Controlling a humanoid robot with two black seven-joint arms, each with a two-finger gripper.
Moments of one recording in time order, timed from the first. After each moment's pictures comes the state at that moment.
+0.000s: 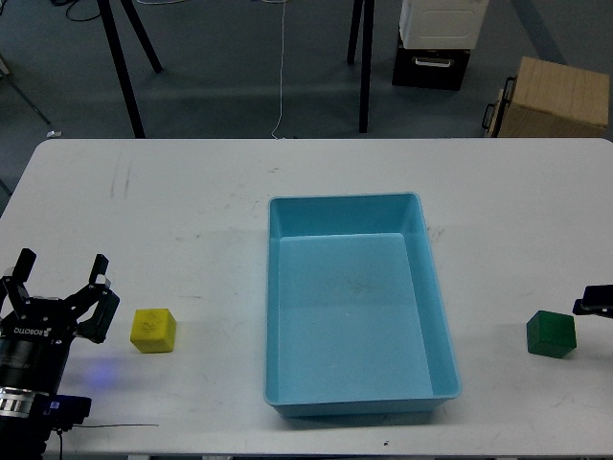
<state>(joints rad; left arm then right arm) 0.35 0.05 -1.58 -1.57 -0.36 -0.49 0.24 0.37 -1.20 0.71 1.65 -0.88 0.49 -0.41</state>
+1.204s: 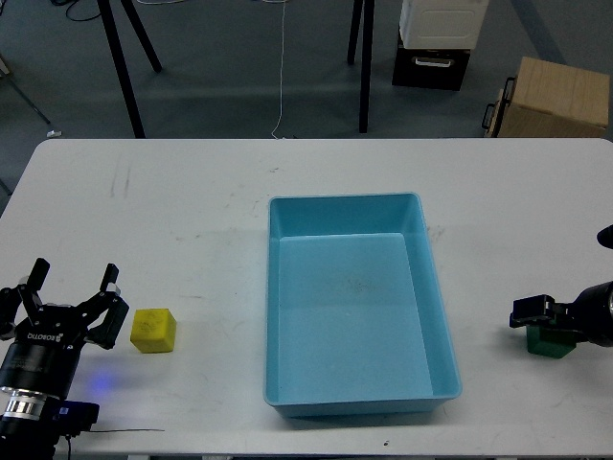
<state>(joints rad) 0.34 0.04 -1.54 -1.51 -0.36 -0.49 0.24 0.75 -1.00 0.23 1.55 -0.91 0.47 -0.46</state>
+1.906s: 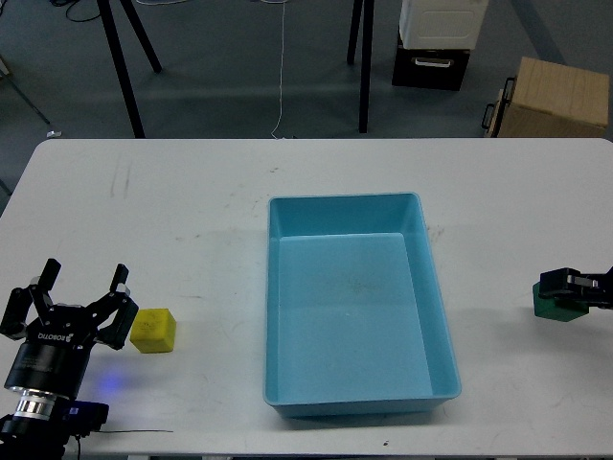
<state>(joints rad) 0.33 0.03 -1.53 -1.50 -0.35 -0.49 0.24 0.95 -1.18 0.30 1.73 -0.72 0.46 -0.41</state>
